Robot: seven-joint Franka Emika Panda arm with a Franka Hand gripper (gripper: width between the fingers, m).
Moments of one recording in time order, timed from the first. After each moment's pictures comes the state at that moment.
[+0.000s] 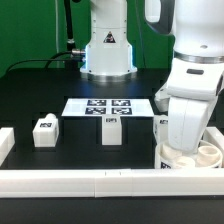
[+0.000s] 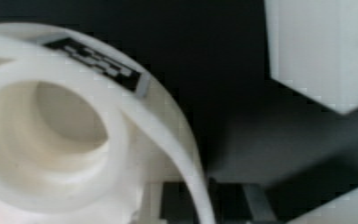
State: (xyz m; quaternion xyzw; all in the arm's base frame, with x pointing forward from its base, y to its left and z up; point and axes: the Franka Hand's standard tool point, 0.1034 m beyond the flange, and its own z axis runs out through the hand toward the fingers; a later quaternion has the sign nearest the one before) arm 0.574 0.107 0.013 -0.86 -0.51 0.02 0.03
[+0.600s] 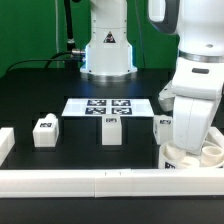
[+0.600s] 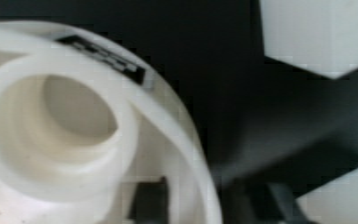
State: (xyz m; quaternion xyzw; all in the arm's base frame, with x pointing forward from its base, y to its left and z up) arm 0.576 0.110 0.014 -0.86 -0.52 0.02 0.03
